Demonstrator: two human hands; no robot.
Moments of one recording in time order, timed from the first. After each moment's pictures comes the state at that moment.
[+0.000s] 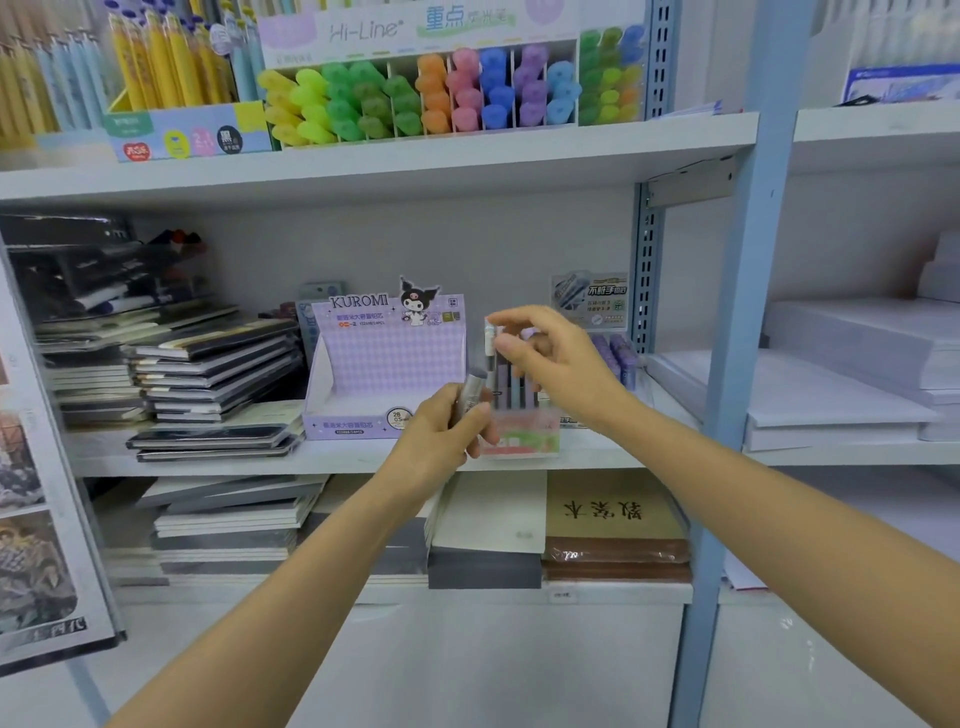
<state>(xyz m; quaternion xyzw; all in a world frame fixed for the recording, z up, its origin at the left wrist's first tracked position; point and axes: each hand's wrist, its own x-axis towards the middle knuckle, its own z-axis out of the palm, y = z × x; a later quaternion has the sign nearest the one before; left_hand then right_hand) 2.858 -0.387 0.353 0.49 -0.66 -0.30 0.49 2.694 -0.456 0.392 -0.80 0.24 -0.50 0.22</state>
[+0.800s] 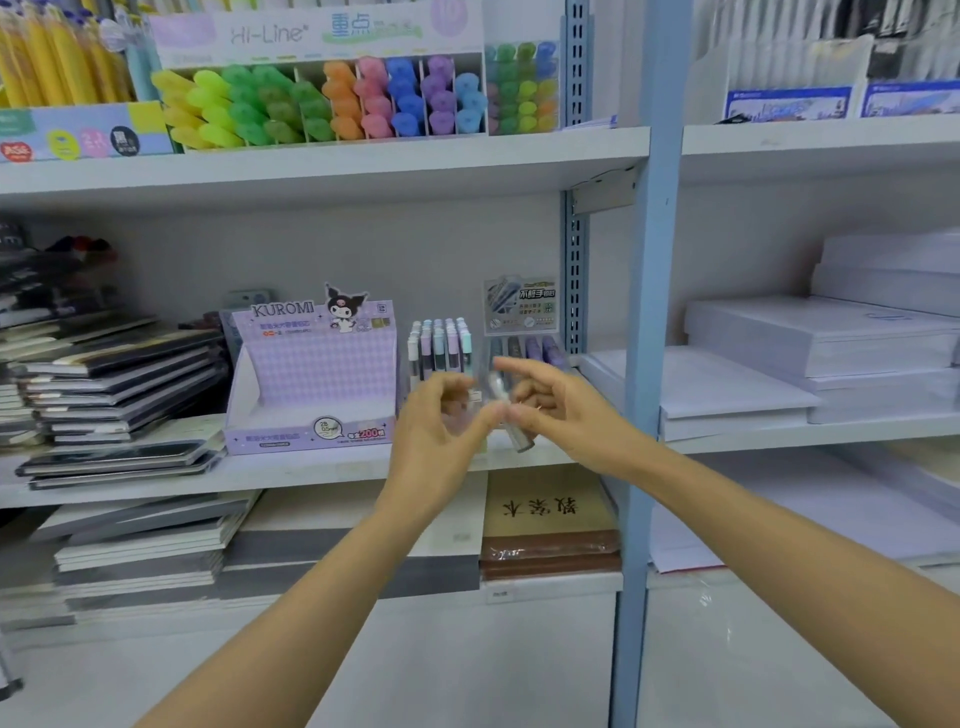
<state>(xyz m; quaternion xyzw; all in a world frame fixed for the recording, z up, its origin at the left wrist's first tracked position) 2.789 -0.399 0.340 0.48 -0.66 -0.13 0.56 2.610 -0.444 0.351 -0.82 0.27 -0.43 0.28</state>
